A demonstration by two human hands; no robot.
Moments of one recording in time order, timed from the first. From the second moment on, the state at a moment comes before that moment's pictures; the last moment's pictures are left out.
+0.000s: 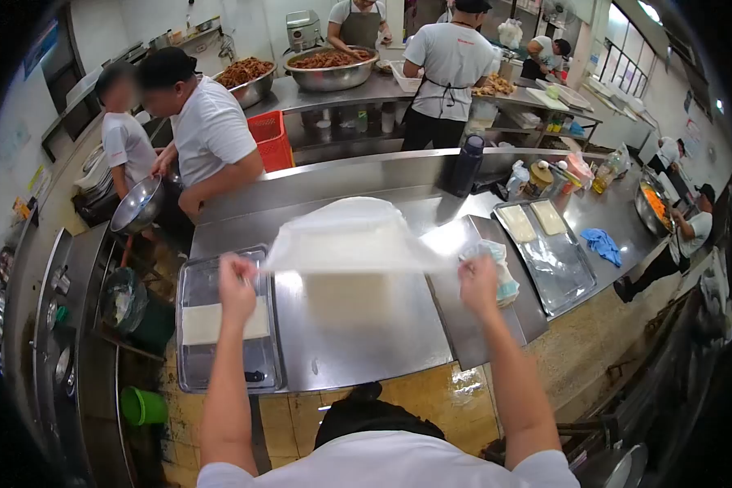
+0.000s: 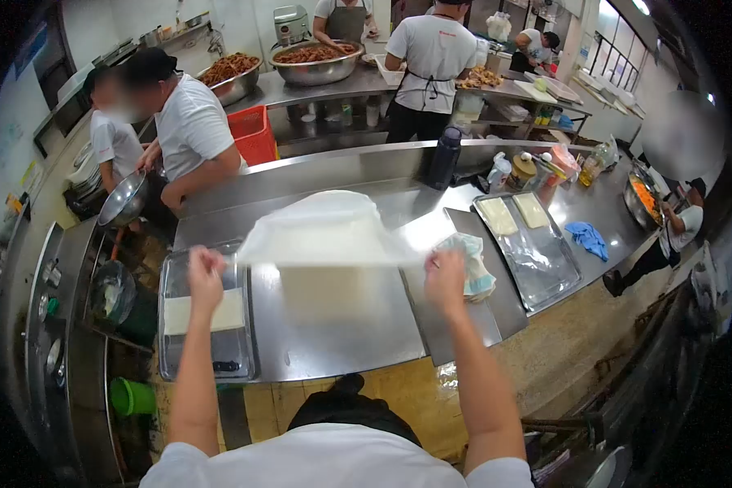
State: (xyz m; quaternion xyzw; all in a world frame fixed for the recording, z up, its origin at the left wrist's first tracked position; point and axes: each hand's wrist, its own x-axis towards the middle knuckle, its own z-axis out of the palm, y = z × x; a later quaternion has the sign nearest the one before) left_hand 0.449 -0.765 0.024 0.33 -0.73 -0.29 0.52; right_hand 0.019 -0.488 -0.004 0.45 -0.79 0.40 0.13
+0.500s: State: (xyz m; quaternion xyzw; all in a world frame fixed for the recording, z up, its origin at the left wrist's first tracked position) left_hand 0.413 -0.662 -0.094 0.48 -0.76 -0.38 0.25; right_hand 0.095 -0.436 -0.085 0.50 -0.81 0.30 -0.05
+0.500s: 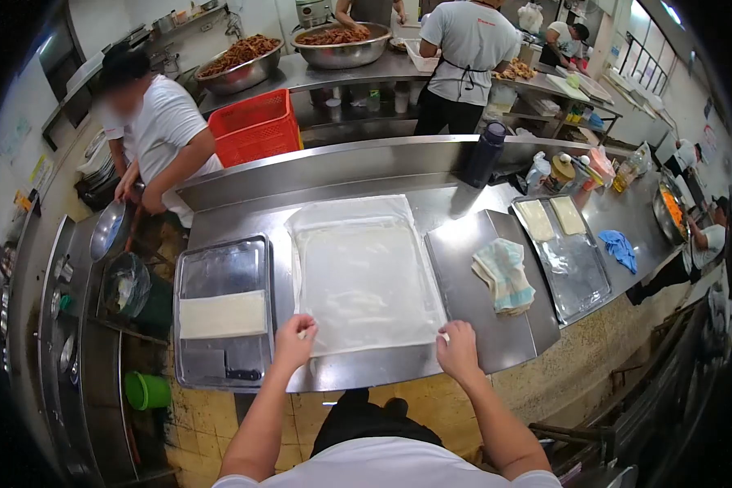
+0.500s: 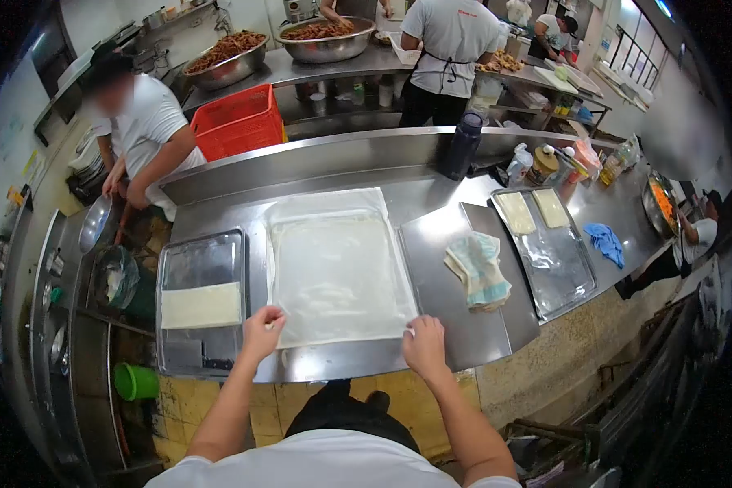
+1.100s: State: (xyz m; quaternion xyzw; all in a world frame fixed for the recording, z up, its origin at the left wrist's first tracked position) left_hand 0.292 -0.927 -0.144 0.44 -0.88 -0.17 -0.06; right_hand 0.007 -0.813 -0.152 0.50 -0.84 0.05 -0.19
